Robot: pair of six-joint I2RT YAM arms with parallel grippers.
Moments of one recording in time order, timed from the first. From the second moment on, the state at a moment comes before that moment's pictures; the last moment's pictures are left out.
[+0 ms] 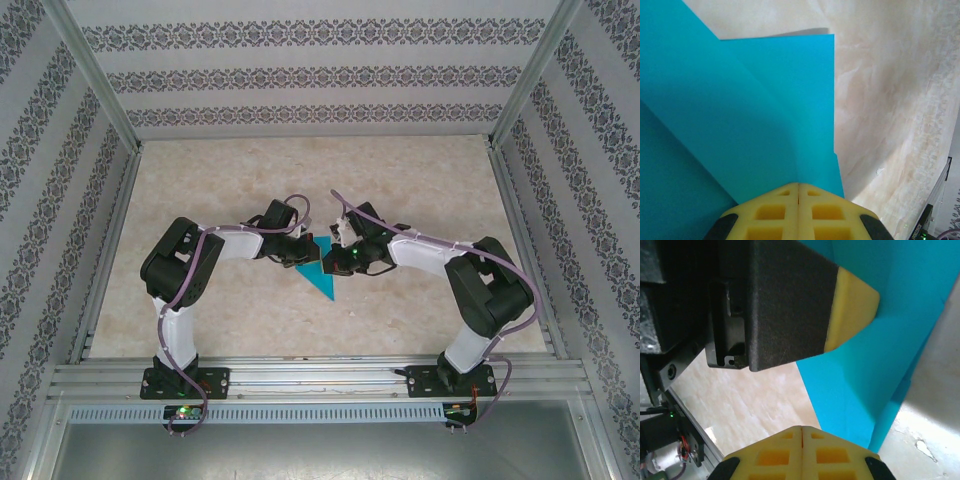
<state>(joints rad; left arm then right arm) -0.48 1.97 1.05 -0.05 0.59 -0.69 0.56 1.70 0.93 -0.29 -0.61 0.57</state>
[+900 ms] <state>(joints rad) -0.48 1.97 1.05 -0.05 0.59 -0.69 0.58 1.84 0.94 -0.21 -0.60 0.60</state>
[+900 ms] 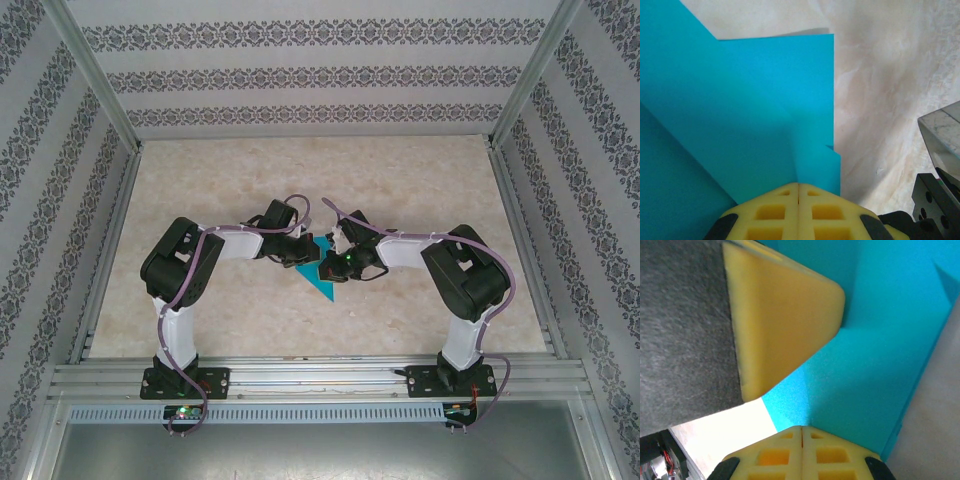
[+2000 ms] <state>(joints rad) -0.48 1.98 1.07 -0.07 0.59 -0.71 0.59 1.77 0.84 -0.21 -0.60 0.60</state>
